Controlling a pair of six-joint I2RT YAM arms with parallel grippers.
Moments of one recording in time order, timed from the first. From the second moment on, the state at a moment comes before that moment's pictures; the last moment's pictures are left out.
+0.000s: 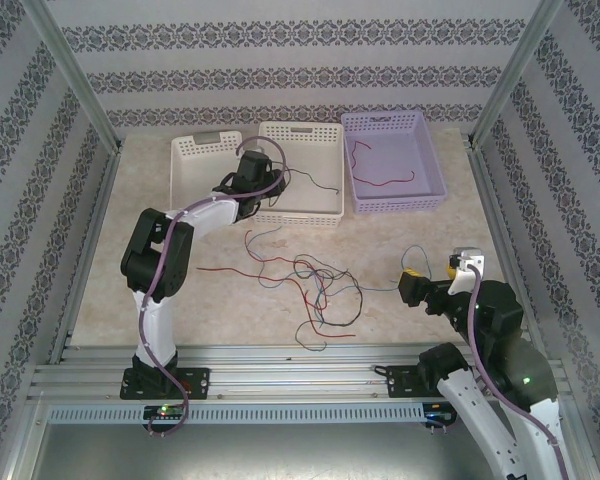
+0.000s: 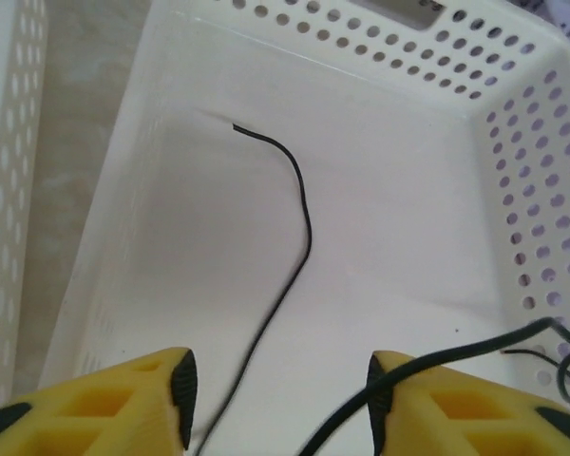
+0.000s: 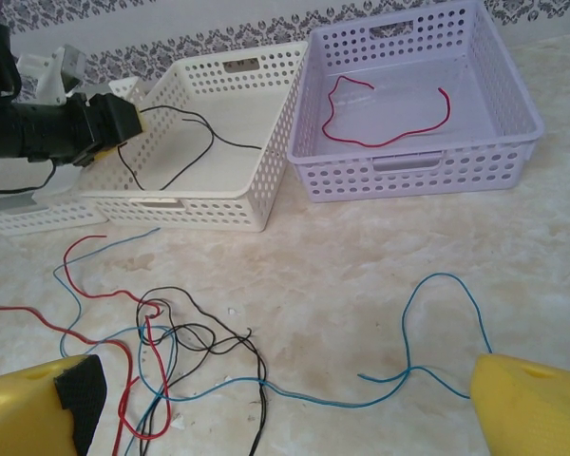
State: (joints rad) left arm -0.38 2.02 1.43 -0.03 -0.10 -0.56; right arm 0.34 0.24 0.76 -0.92 0.04 0.29
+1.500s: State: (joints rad) left arm -0.40 0.91 0.90 -0.66 -0.01 -0.55; right arm 0.85 1.34 0.98 -0.75 0.07 0.31
